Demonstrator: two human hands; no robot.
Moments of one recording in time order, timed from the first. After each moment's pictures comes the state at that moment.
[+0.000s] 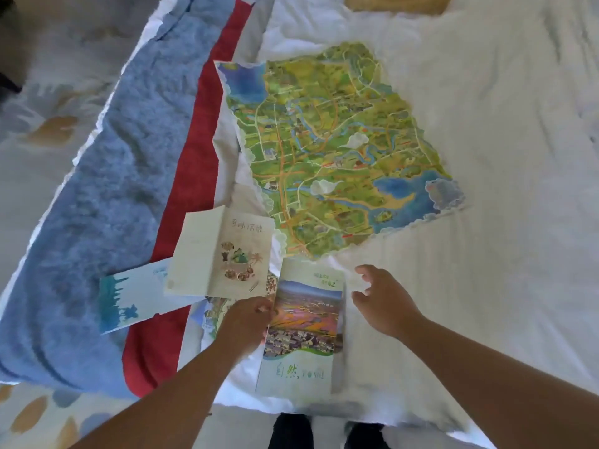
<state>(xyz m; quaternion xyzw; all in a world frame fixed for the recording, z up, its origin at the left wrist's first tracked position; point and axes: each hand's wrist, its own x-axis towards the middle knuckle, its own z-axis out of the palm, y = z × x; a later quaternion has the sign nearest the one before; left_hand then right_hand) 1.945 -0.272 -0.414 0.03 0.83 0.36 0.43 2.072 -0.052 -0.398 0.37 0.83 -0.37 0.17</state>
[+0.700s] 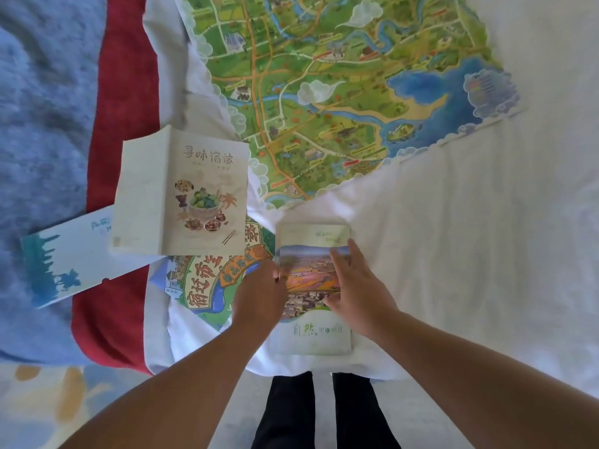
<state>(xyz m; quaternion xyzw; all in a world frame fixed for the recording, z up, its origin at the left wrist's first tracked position) 1.982 -0.243 -0.536 0.14 0.91 0.16 0.34 2.096 -0.102 -0.529 0.29 0.86 -0.32 0.26</state>
